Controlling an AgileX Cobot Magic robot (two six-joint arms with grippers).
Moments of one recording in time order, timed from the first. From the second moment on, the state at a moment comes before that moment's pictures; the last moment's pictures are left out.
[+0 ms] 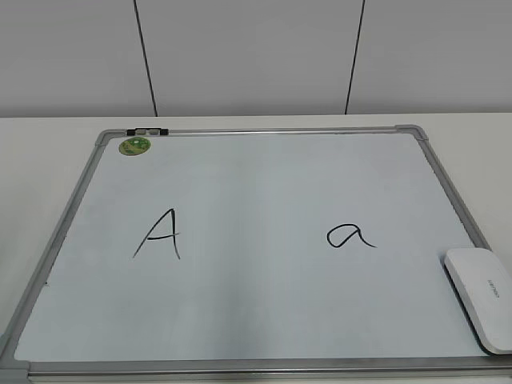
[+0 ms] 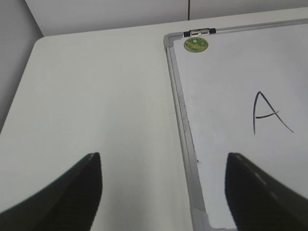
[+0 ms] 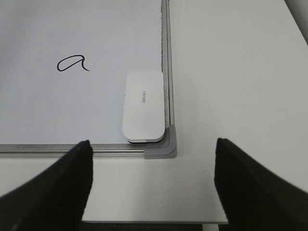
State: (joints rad) left arm -0.02 0.51 -0.54 -0.03 0.67 0.05; right arm 0.02 -0.02 -0.49 -0.01 1.14 -0.01
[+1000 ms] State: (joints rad) left arm -0.02 1.19 -0.67 -0.09 0.61 0.05; right arm 0.02 -0.02 -0.49 -0.01 1.14 -0.01
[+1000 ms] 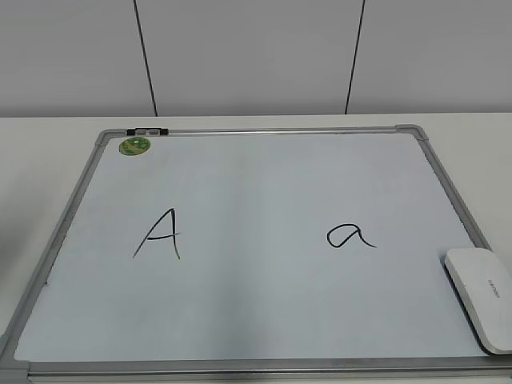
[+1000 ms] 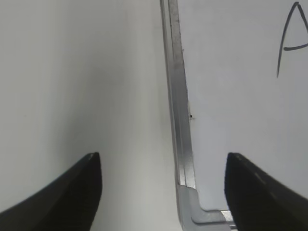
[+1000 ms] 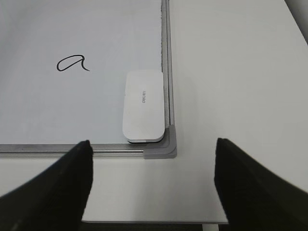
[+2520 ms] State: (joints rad) left arm 0.00 1.84 -1.16 -0.27 0.84 0.27; right arm 0.02 -0.02 -0.49 -0.01 1.14 -0.01
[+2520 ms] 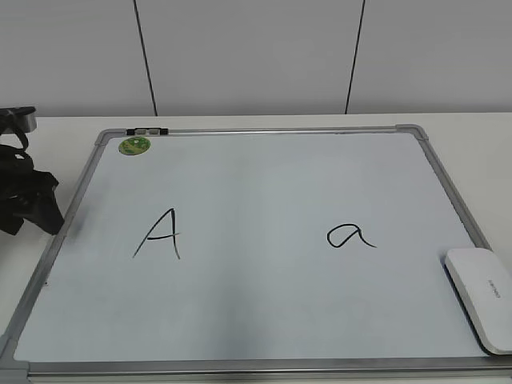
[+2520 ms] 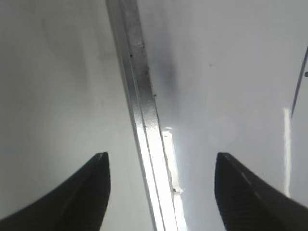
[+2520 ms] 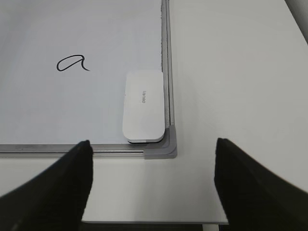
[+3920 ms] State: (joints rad) left arm 0.11 2.02 -1.31 -0.47 0.89 0.45; right arm 0.02 -0.02 -0.49 0.01 1.14 -0.01
